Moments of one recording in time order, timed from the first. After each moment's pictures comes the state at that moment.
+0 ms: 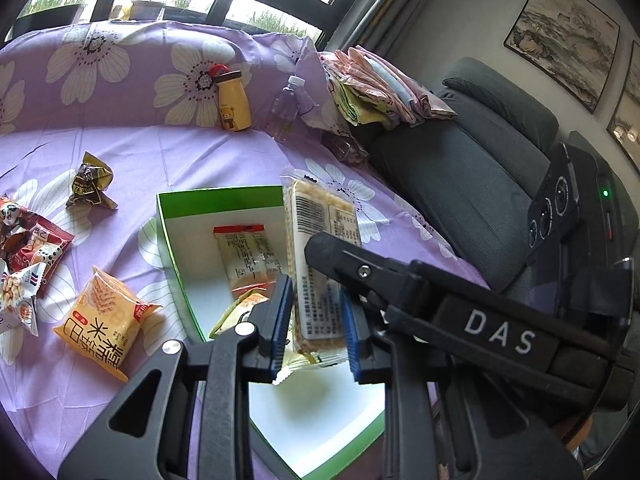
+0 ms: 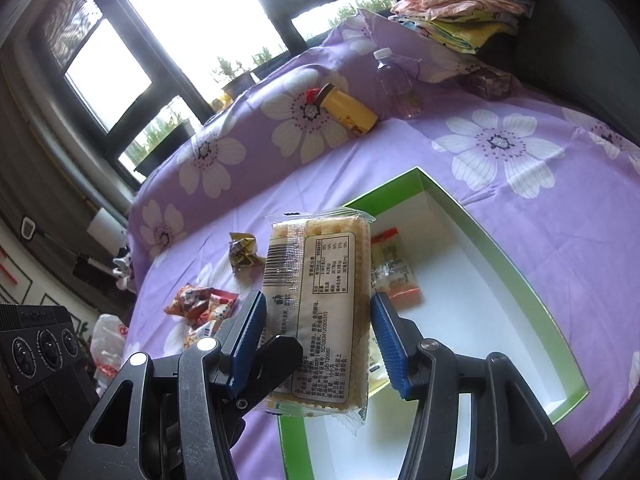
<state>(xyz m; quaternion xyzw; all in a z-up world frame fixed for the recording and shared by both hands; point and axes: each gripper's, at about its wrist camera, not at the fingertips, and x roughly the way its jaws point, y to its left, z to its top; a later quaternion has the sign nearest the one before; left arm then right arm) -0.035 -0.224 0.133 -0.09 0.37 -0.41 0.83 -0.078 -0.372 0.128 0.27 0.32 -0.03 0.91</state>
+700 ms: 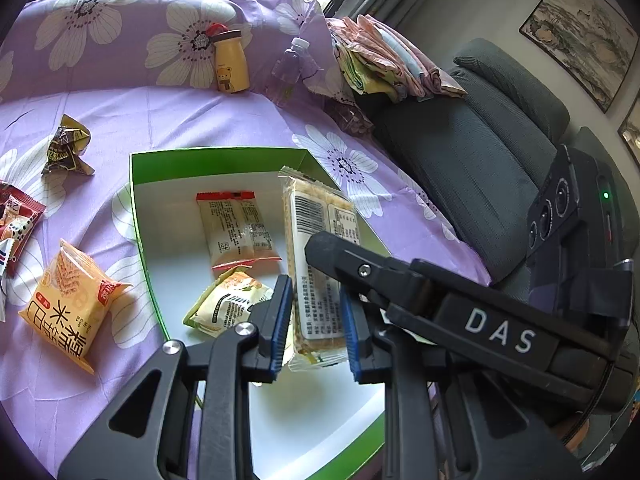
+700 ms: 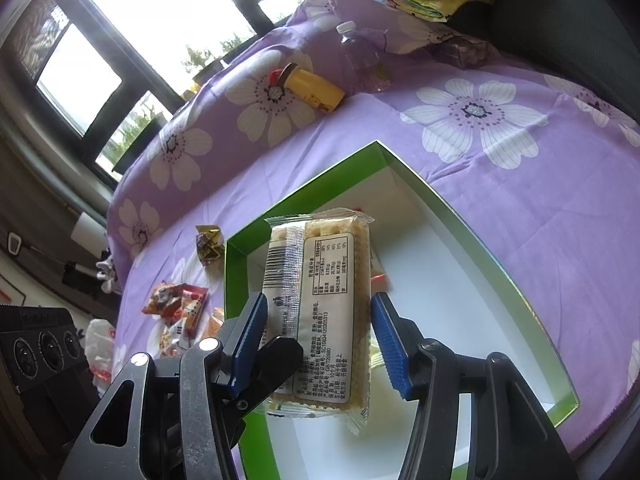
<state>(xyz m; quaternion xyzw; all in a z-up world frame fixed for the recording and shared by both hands) -0.023 -0.248 0.111 -0.09 0.43 -0.41 0.80 -0.069 -0.400 0.103 0.29 0.36 -0.05 0.88</state>
